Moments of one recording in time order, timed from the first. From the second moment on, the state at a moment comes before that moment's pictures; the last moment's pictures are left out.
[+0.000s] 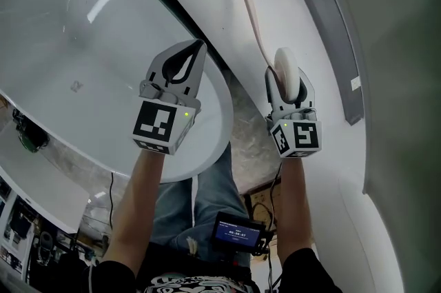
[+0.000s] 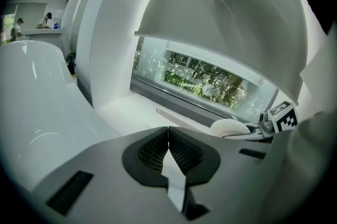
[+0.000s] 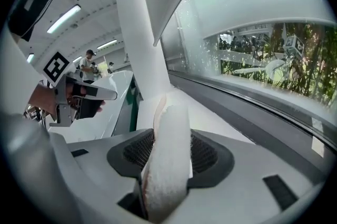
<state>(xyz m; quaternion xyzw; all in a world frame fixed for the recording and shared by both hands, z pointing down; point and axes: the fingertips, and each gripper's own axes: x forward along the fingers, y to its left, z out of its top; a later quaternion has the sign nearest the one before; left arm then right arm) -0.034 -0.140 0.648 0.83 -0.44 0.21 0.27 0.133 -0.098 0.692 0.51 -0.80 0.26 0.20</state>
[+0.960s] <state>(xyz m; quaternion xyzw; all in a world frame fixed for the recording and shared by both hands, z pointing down) -0.021 -0.136 0.661 0.82 -0.44 0.20 0.30 0.145 -0.098 0.753 0.46 -0.80 0.22 0.31</state>
